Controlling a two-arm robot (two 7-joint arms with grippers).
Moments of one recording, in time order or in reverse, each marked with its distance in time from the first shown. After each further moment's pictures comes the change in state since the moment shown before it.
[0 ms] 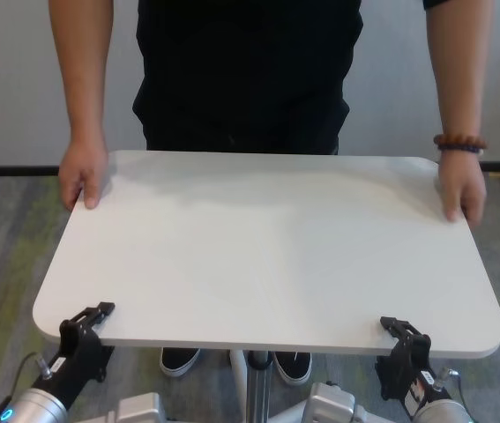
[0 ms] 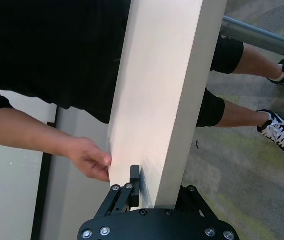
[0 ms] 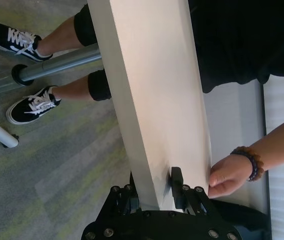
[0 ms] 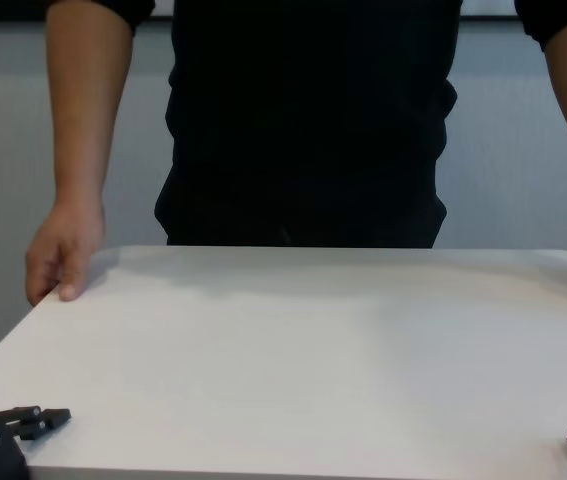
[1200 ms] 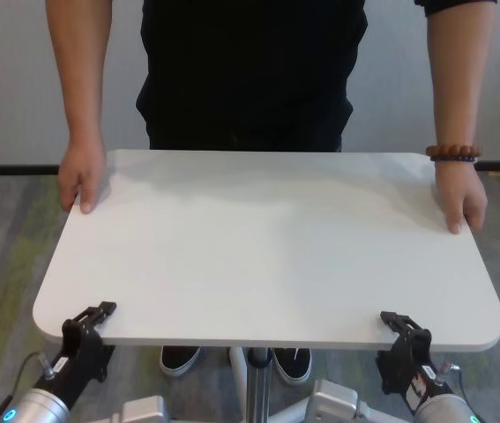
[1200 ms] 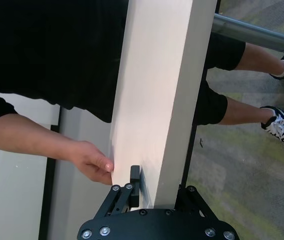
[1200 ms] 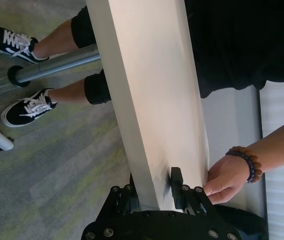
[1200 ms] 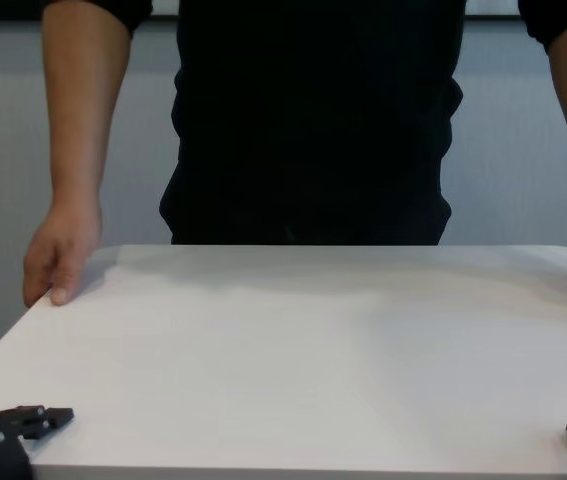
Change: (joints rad) left arm -0.004 -0.002 0.011 -0.001 0.022 0.009 0.013; right arm 0.005 0.000 0.010 0.011 -0.015 -0.029 -0.005
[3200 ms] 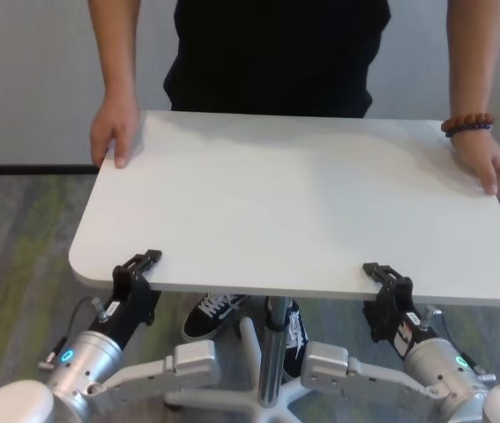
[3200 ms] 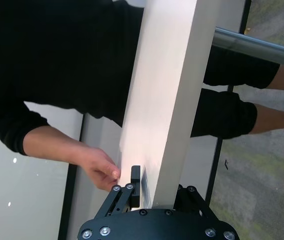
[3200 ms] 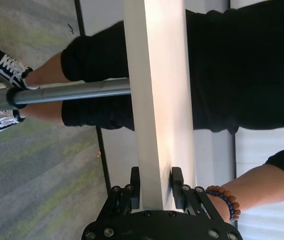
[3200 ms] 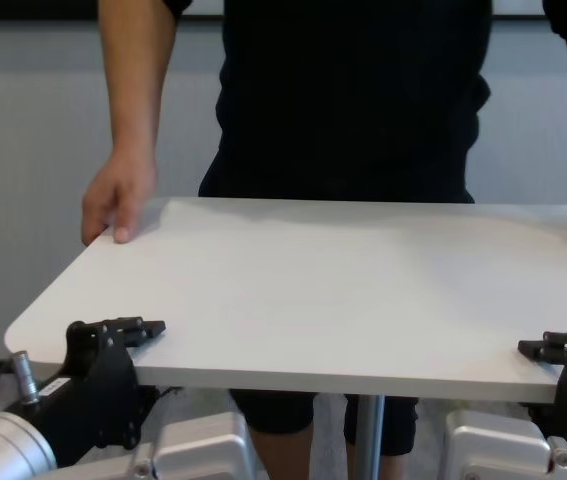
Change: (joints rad) left arm -0.196 -0.100 0.097 0.106 0.057 0.021 0.033; right arm 0.140 -0.043 0.032 0.131 -0.106 -0.171 0.084
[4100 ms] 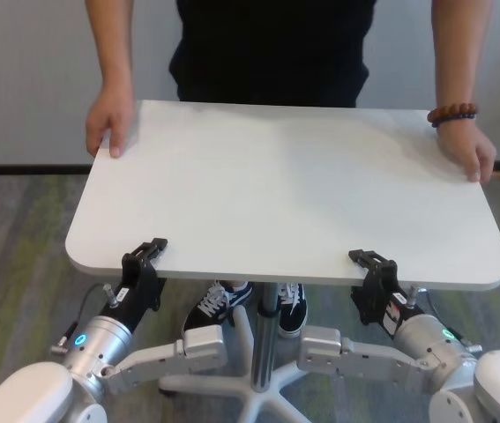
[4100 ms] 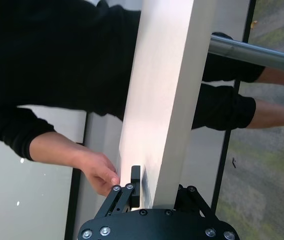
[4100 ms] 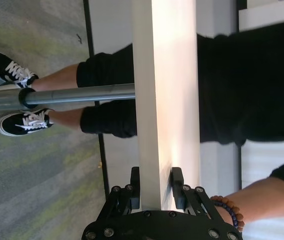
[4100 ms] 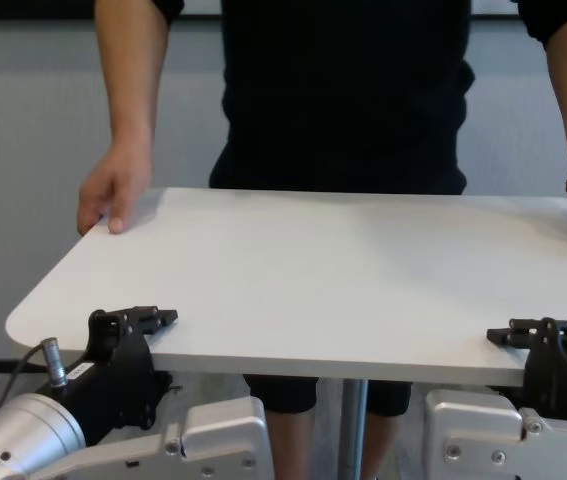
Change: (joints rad) left arm -0.099 -0.040 0.039 0.127 0.016 0.008 0.044; right arm 0.096 -0.047 0.004 0.120 -0.025 -0.117 0.059
